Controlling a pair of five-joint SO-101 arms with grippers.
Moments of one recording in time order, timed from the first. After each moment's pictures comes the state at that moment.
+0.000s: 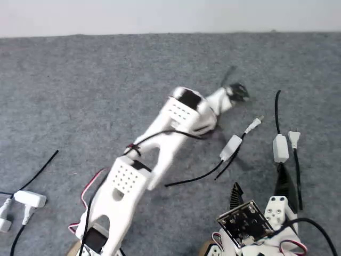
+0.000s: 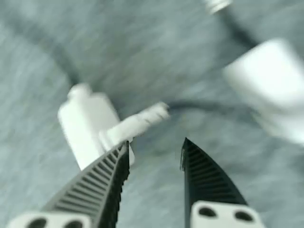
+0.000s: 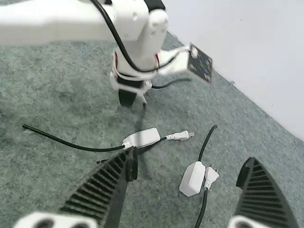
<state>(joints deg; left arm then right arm) 30.0 57.5 -51.6 77.8 -30.8 -9.1 -101.2 37.2 100.7 32.5</state>
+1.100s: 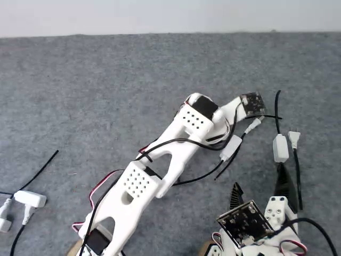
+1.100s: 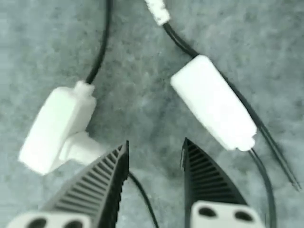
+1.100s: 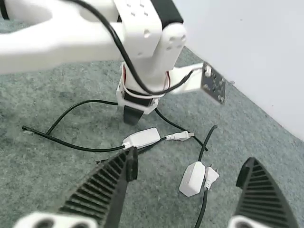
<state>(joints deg) 36.9 62.5 -63.4 88.3 -29.0 -9.1 -101.2 37.2 100.7 32.5</state>
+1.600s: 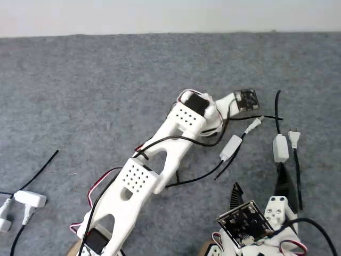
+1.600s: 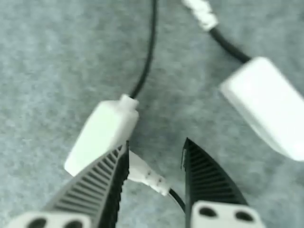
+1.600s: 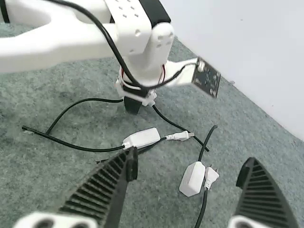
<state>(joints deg) 33.3 67.3 -68.2 81.5 -35.2 -9.1 -101.2 37.2 100.7 32.5</state>
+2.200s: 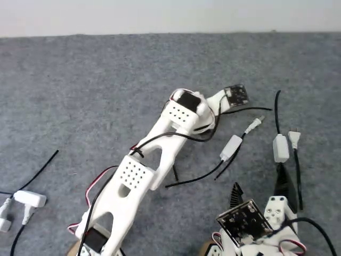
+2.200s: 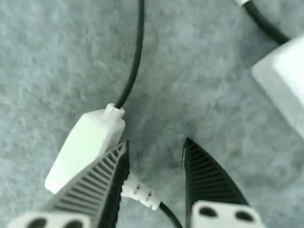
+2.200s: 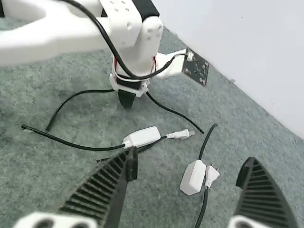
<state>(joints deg) 29.2 69.8 -68.7 81.3 -34.3 -9.1 -101.5 37.8 100.7 32.4</state>
